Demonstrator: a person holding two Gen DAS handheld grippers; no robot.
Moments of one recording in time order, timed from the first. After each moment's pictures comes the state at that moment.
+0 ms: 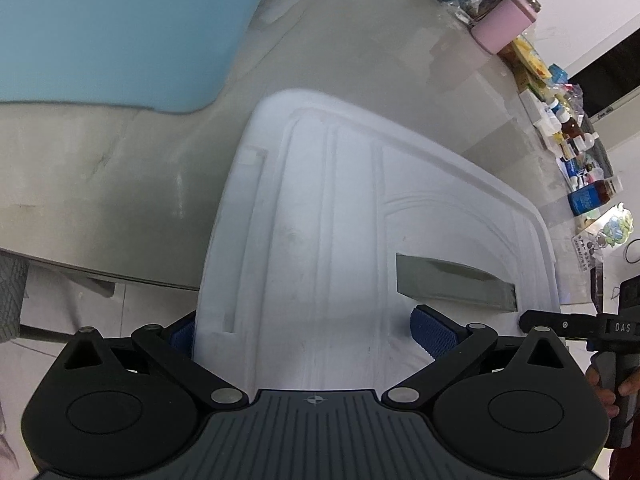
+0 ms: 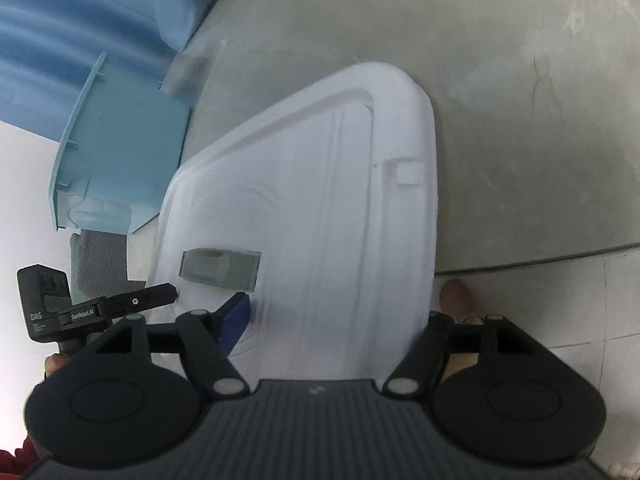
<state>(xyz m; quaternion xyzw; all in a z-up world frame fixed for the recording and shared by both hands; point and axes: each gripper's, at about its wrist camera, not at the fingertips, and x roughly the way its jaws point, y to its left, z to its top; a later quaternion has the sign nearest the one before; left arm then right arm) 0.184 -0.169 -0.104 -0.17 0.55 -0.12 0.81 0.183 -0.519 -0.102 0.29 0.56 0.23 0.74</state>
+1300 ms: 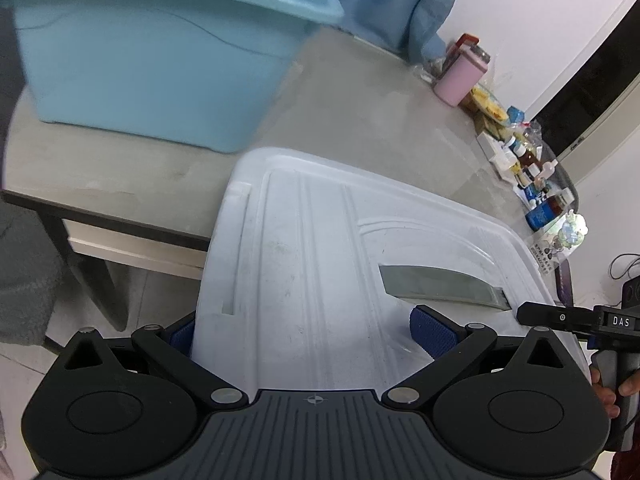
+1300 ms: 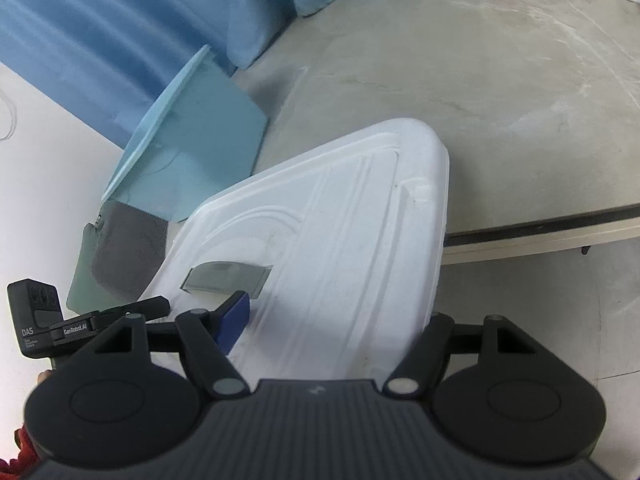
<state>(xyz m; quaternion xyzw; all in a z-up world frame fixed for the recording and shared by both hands) 0.052 -0.121 -0.022 -0.17 0.45 -0.11 0.87 0.099 -0.486 -0.028 0.25 0.48 0.25 0.80</state>
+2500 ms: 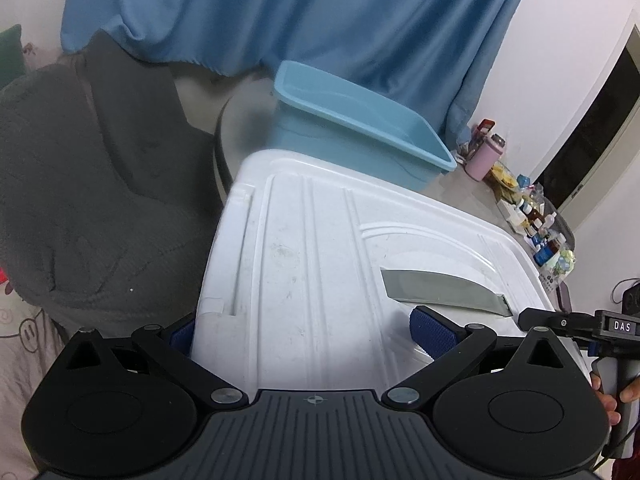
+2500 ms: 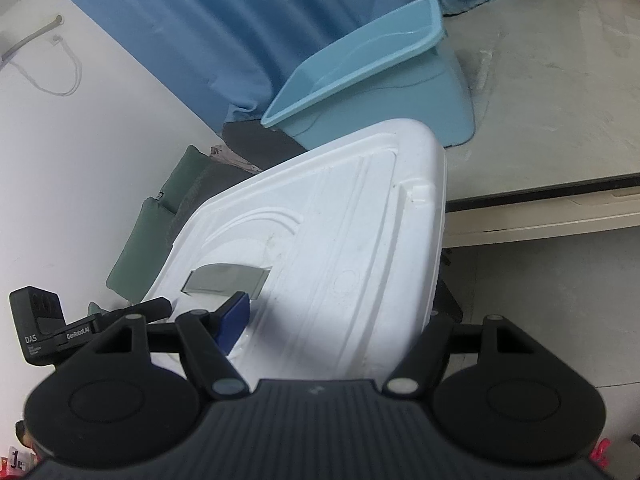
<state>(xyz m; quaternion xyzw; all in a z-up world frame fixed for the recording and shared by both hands) -0.136 0.159 0.075 -0.16 0.37 -0.07 0.91 -0.032 -0.243 0.060 0.24 0.42 0.31 0.82</state>
